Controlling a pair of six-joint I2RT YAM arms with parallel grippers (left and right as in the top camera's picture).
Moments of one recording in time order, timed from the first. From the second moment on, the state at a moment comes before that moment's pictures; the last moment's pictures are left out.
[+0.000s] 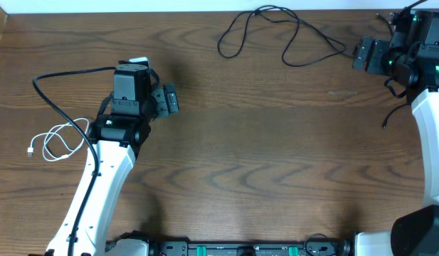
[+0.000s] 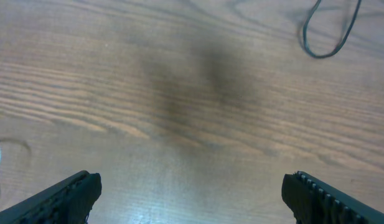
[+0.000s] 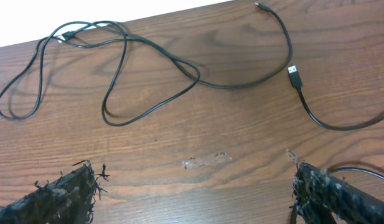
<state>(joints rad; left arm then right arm) -0.12 1.32 1.04 -0.54 -0.10 -0.23 -0.13 1.59 1.50 -0.71 -0.08 0.10</state>
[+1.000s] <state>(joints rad) -0.13 1.01 0.59 0.00 -0.09 -0.25 -0.13 1.59 1.50 -0.71 -0.08 0.10</state>
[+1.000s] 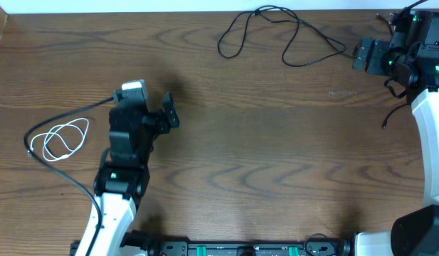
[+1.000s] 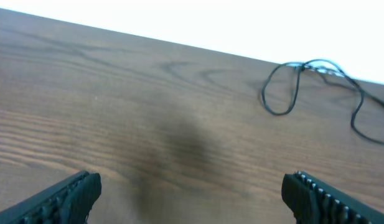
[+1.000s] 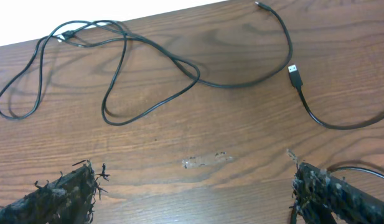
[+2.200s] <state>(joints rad) -0.13 0.70 0.01 0.68 -0.09 -0.25 -0.13 1.59 1.50 -0.71 -0.08 0.10</state>
